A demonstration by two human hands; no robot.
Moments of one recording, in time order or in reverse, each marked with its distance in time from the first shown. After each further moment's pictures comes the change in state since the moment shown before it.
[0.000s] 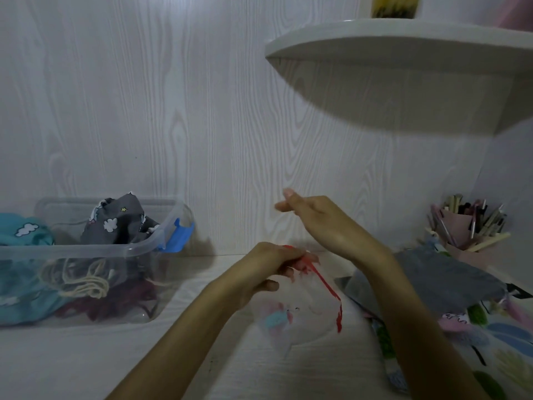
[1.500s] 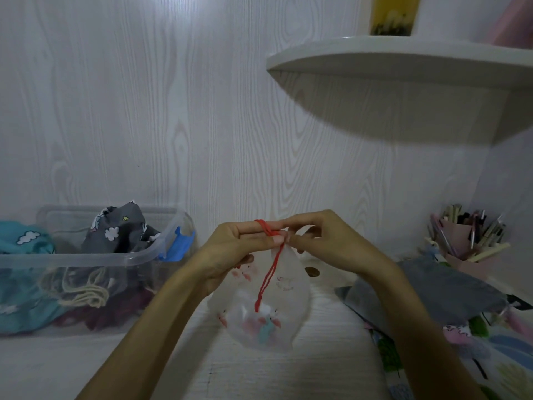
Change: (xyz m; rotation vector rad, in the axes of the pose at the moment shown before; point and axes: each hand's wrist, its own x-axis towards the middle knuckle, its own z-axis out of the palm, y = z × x) left_hand -0.010 0.012 -0.043 -0.146 0.124 0.224; right_hand 0.000 0.017 -0.005 -0.001 -0.035 -0.115
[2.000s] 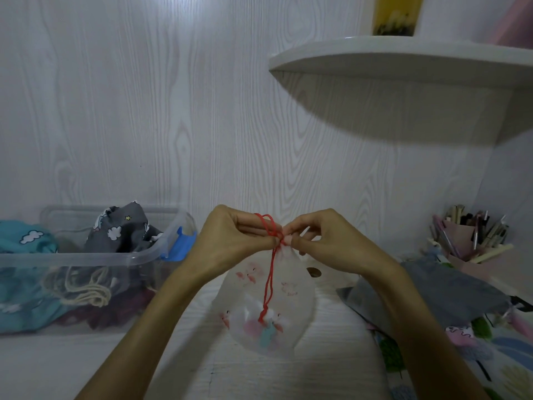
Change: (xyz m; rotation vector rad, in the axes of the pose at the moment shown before) left_hand 0.000 0.005 -0.007 0.236 0.095 0.290; right_hand 0.000 -0.002 0.001 -0.028 0.006 0.012
